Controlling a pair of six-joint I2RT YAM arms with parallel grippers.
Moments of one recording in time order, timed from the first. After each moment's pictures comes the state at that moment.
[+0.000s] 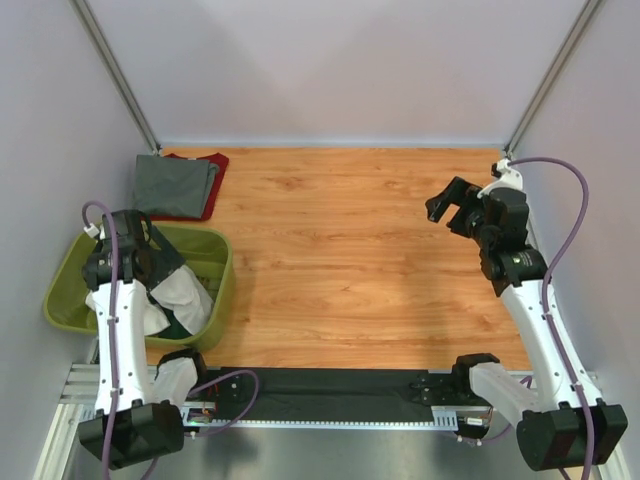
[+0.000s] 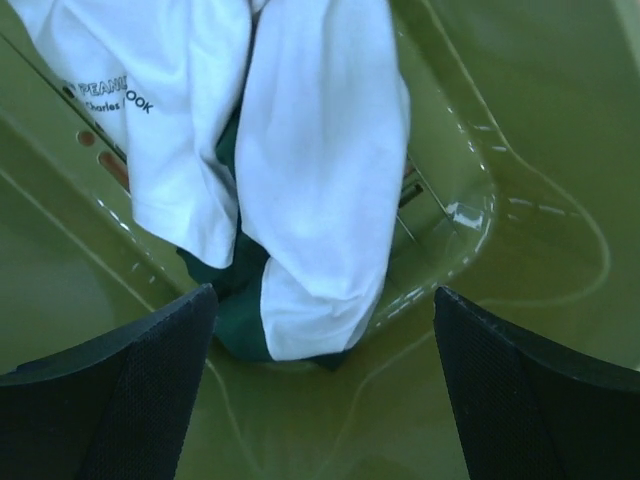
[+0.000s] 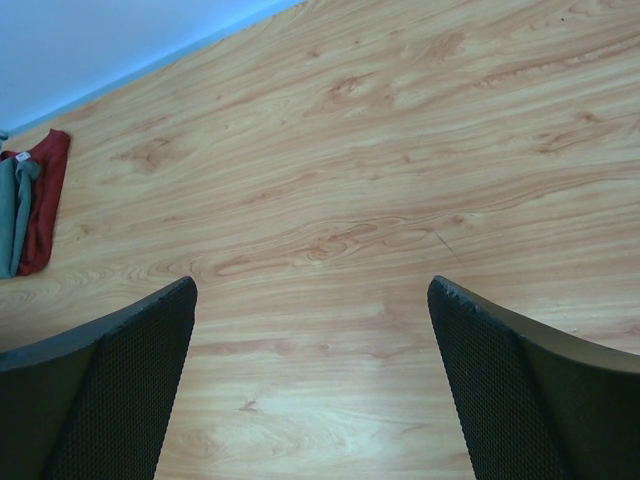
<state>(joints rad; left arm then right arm) 0.25 0.93 1.08 -1.15 -0.17 -0.51 0.10 0.96 0.96 -0.38 -0.03 0.48</state>
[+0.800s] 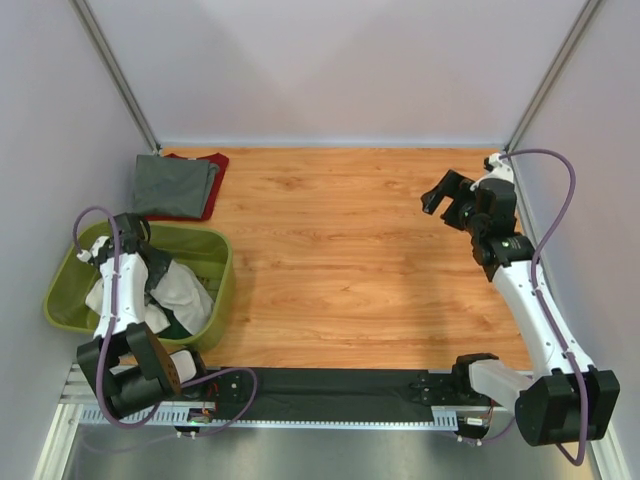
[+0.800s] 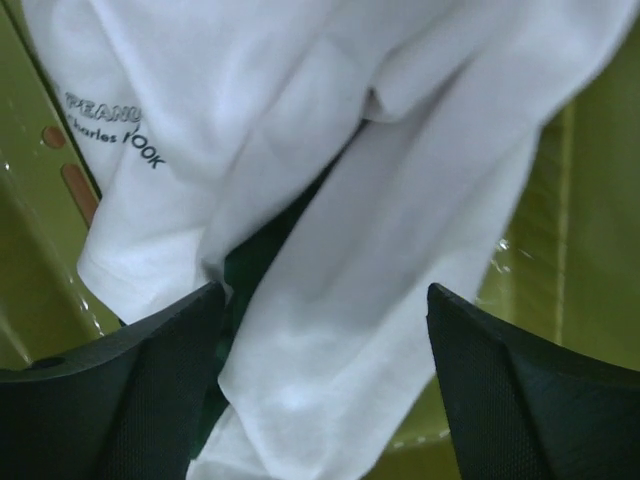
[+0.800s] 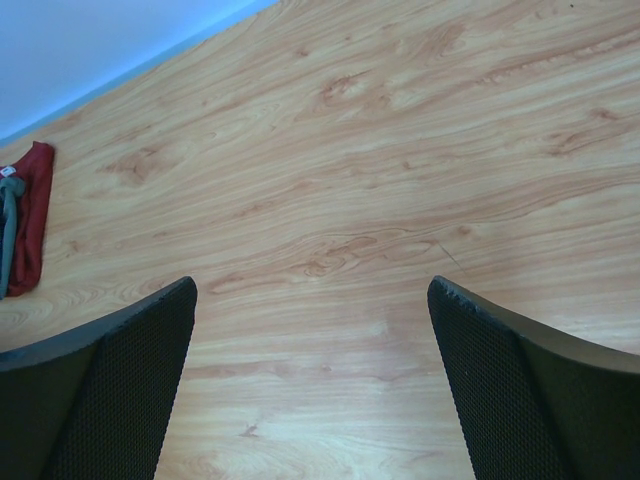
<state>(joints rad) 0.40 1.19 0.89 -0.84 -0.26 -0.79 0.10 1.08 0.95 -0.29 -0.01 0.51</state>
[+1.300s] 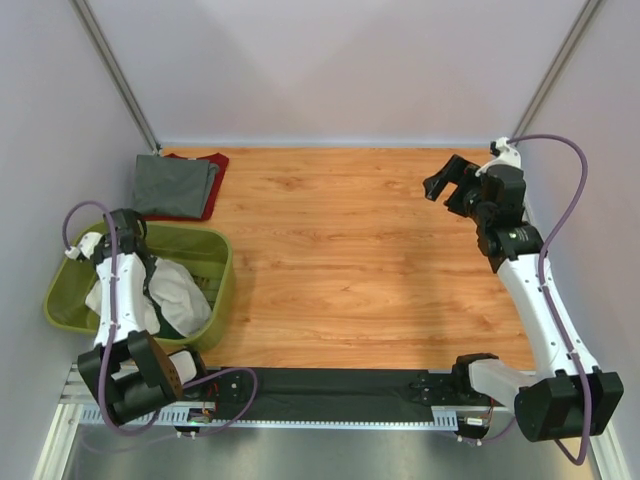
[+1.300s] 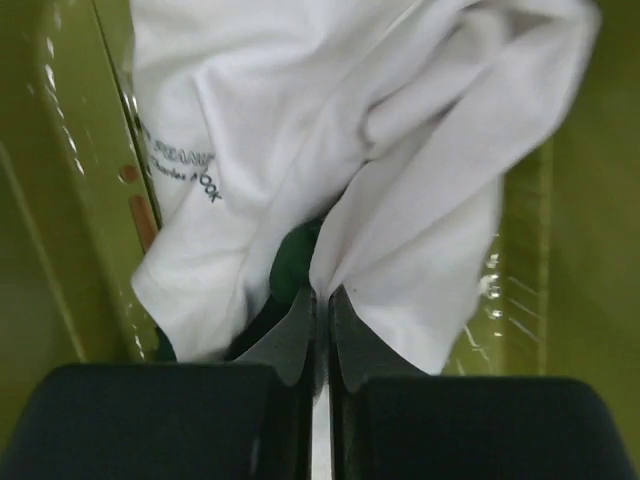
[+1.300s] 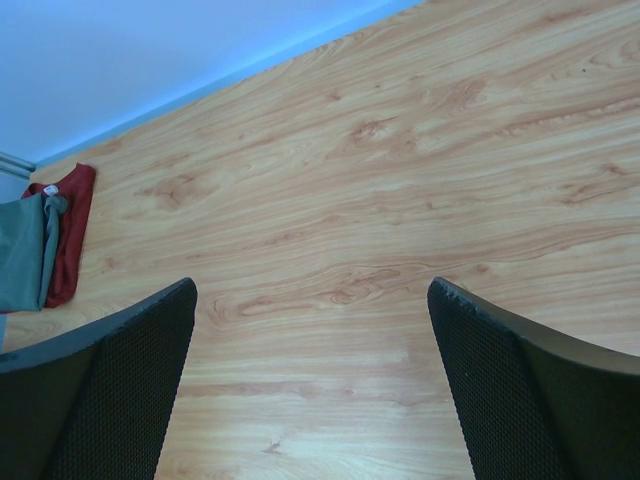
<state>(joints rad) 0.41 1.18 0.88 -0.83 -0.39 -0.85 0.10 1.11 1.08 -0.32 -0.03 0.50</state>
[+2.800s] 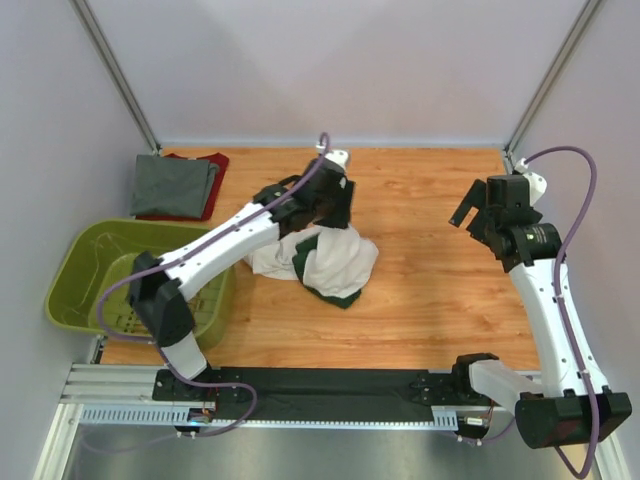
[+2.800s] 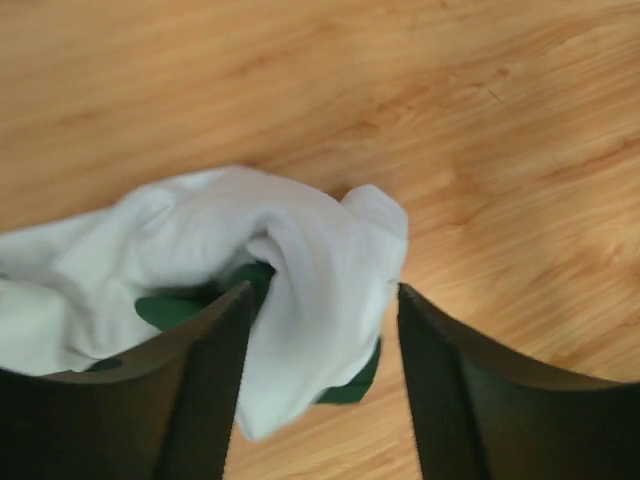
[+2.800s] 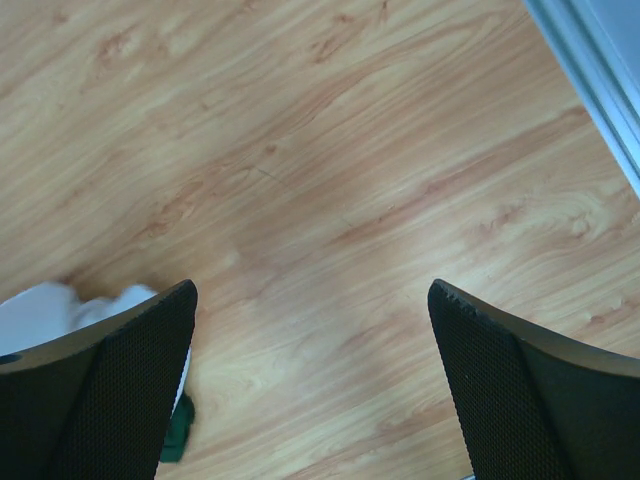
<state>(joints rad) -0.81 1.66 1.60 -0.61 -0.18 -0.44 0.10 1.07 1.24 -0.91 0.35 0.55</state>
